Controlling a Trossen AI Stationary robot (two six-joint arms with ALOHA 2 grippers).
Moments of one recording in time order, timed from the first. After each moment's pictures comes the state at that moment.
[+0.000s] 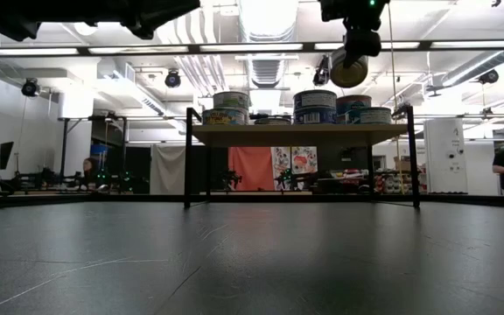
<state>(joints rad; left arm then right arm) -0.21 1.09 0.46 0.75 -0.36 0.30 -0.25 1.44 1.52 -1.04 0.92 -0.43</state>
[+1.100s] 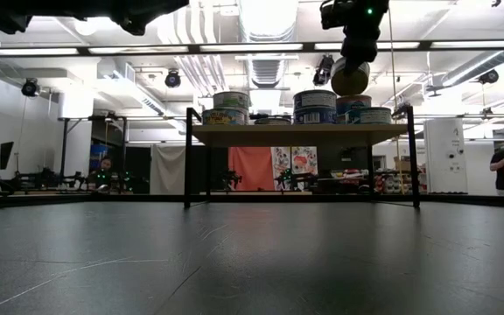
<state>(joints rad) -0.21 0.98 0.46 0.62 -0.36 0.30 -0.35 1.44 1.51 -1.03 0.80 -0.37</state>
